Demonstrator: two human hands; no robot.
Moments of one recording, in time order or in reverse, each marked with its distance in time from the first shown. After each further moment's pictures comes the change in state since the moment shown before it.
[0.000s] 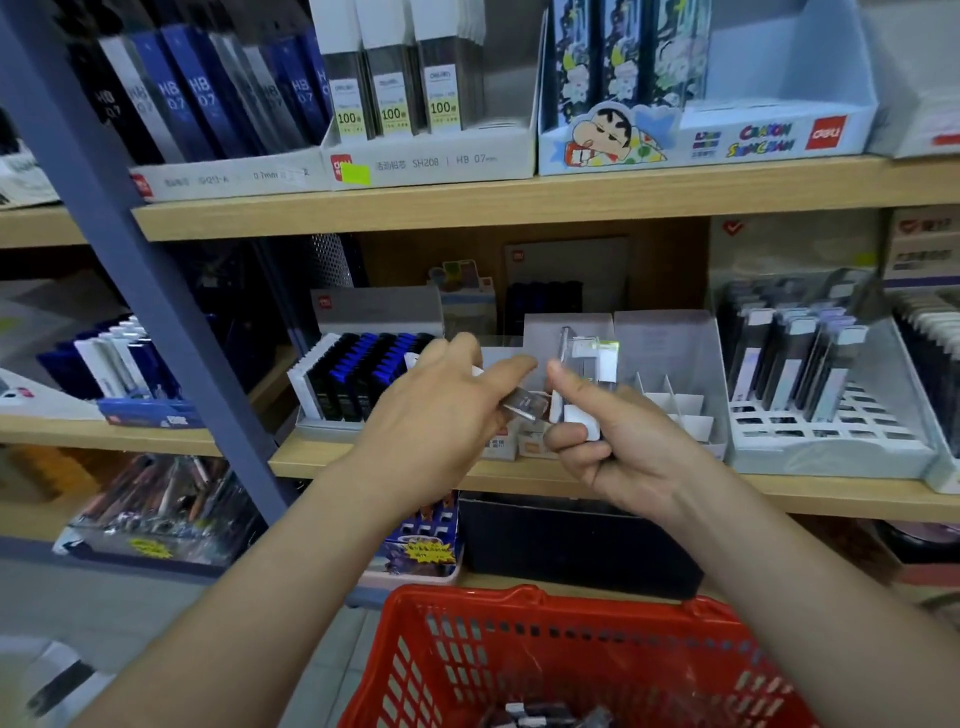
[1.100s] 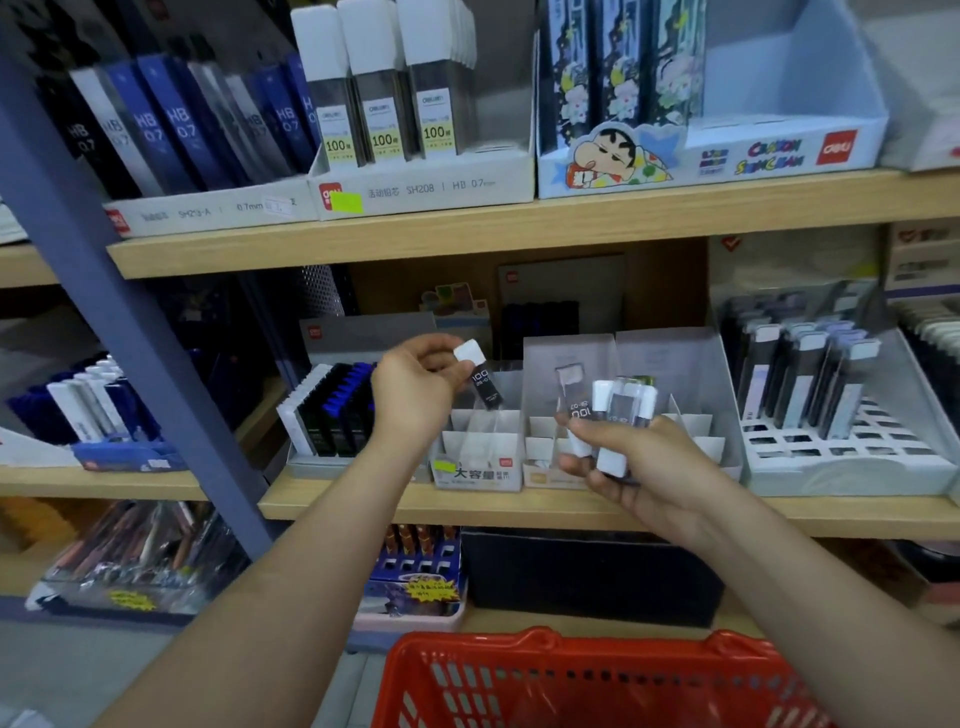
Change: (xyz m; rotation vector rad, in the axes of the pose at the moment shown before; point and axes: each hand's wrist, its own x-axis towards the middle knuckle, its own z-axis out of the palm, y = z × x) left_hand 0.063 -0.045 0.059 -1.197 0.381 -0.617; right_hand 0.013 0.002 -0.020 -0.195 0.301 -0.114
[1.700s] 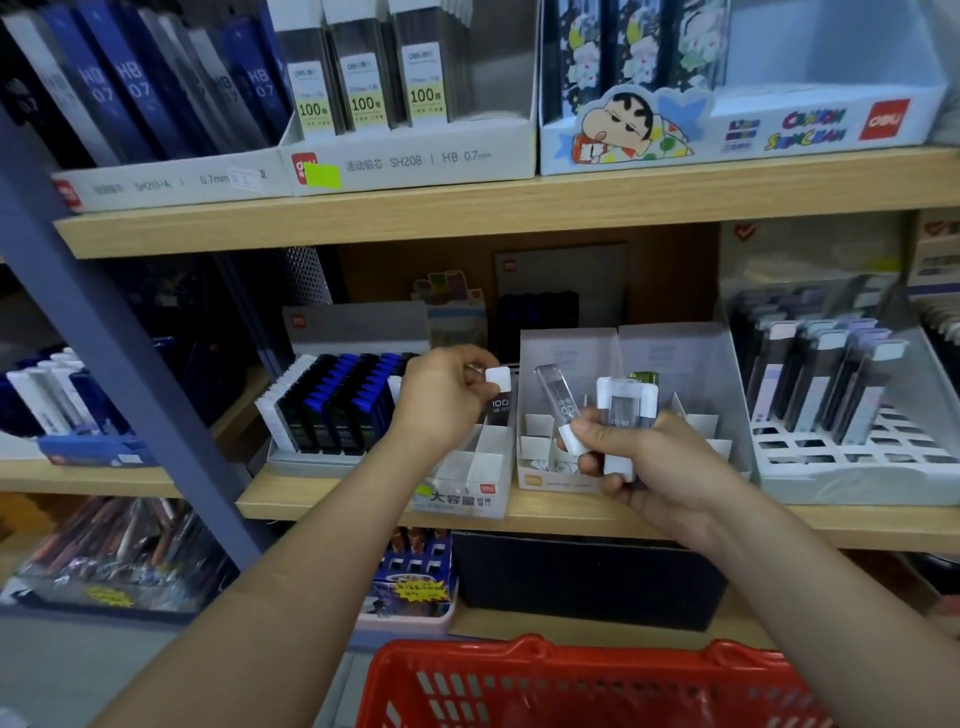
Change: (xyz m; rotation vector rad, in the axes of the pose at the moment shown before) left_hand 0.012 -0.019 0.025 0.446 -0.204 0.109; right_hand 0.019 0.001 -0.012 -0.085 -0.005 -0.006
